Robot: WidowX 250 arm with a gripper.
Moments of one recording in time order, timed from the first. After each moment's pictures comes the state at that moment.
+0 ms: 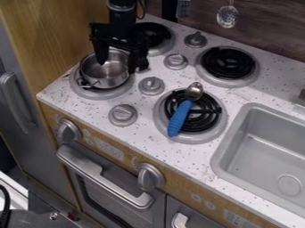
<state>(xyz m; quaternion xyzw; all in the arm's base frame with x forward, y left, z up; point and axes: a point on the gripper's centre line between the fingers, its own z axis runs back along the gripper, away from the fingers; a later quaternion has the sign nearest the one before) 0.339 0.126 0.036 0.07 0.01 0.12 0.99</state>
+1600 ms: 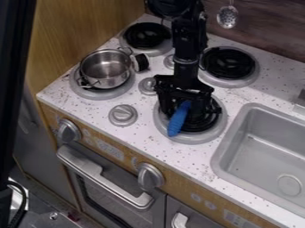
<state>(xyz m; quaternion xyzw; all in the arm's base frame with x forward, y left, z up) 0.356 0.015 -0.038 -0.01 0.04 0.09 1.00</state>
